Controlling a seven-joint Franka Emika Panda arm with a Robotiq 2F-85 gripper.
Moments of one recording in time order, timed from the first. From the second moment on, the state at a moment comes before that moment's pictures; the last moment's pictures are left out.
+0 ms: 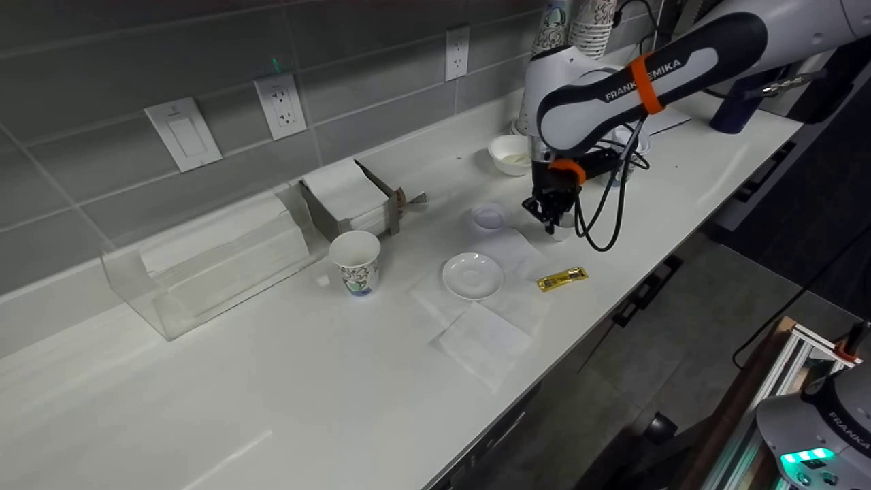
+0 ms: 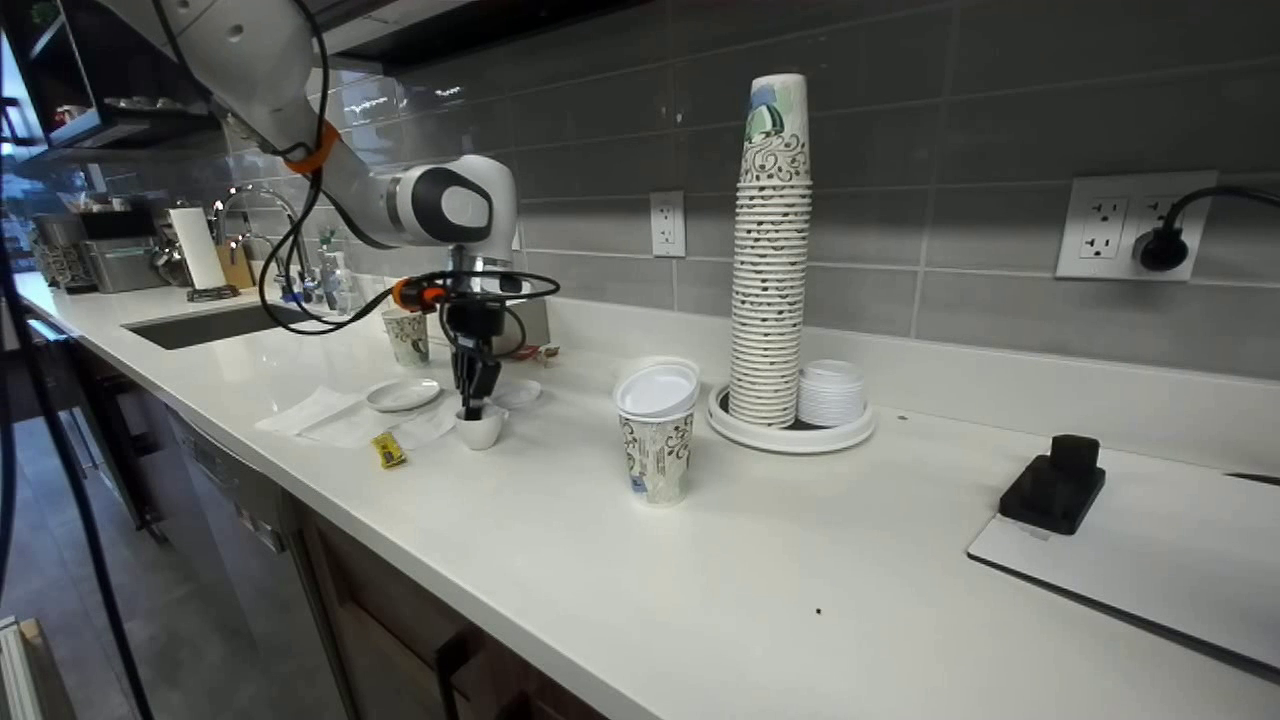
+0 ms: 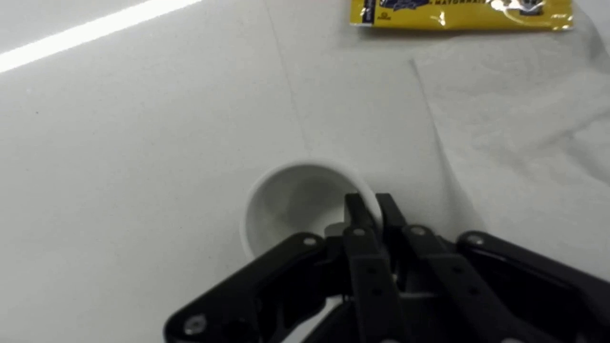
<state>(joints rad) 0.07 0.36 -0.01 -1.96 -0.05 2.04 0.40</state>
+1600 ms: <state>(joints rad) 0.29 0.44 0.17 -1.62 -0.18 1.74 0.07</state>
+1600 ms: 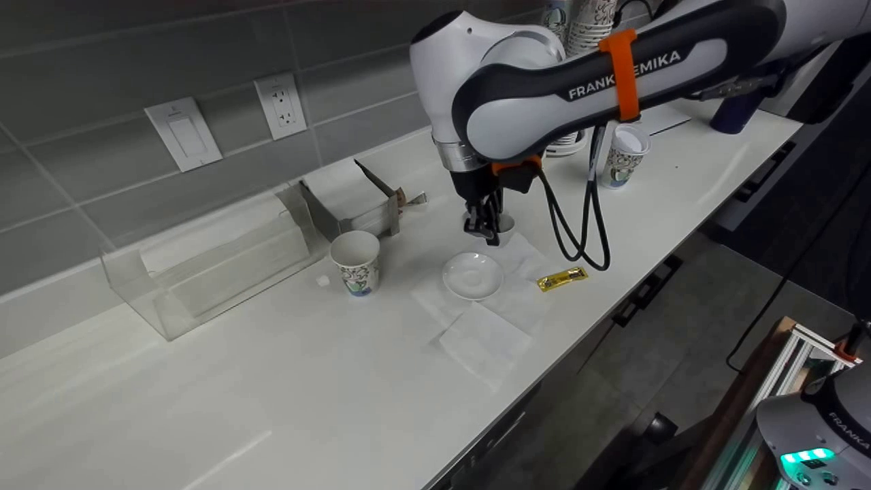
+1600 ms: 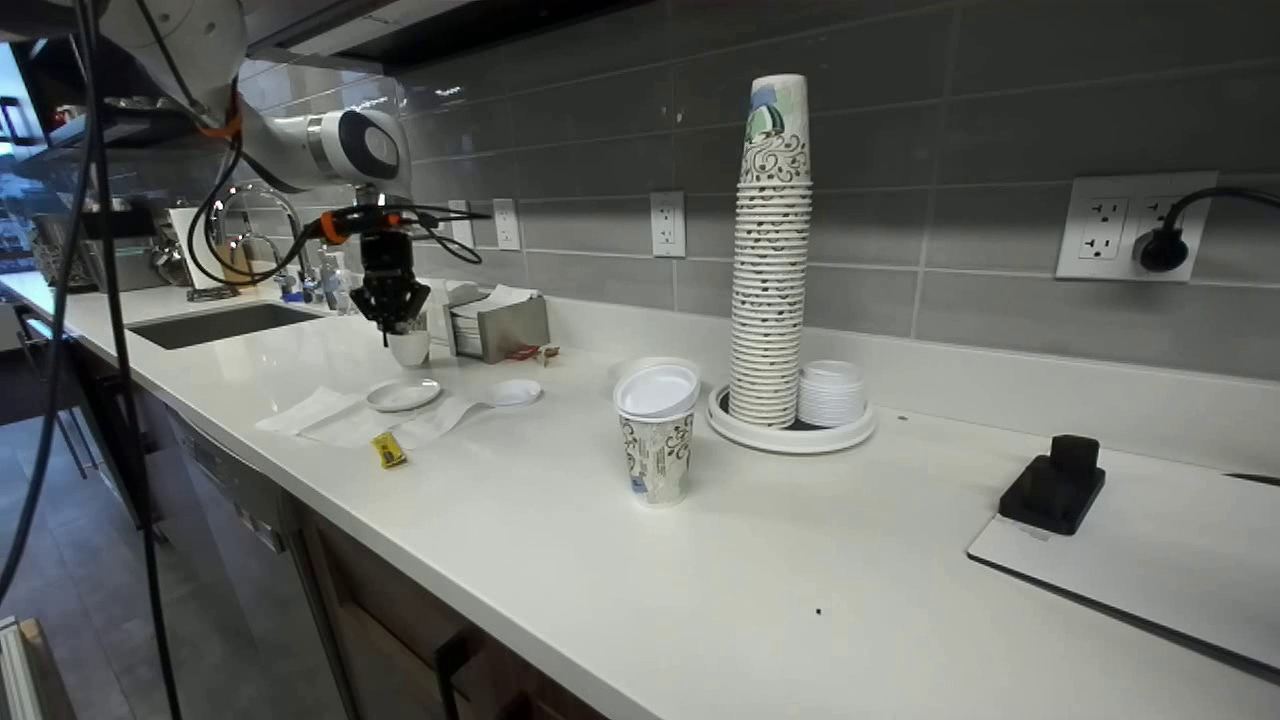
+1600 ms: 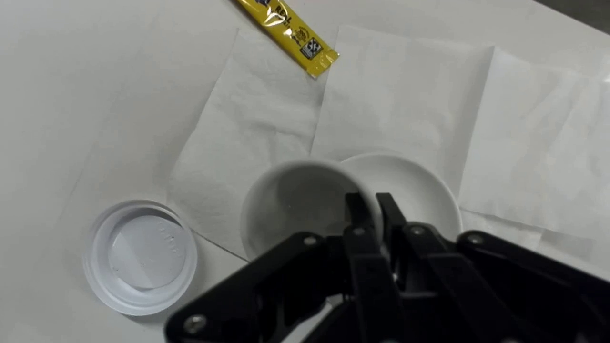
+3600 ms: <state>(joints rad) 0.35 0.56 0.17 -1.62 -0.18 1.90 0.24</state>
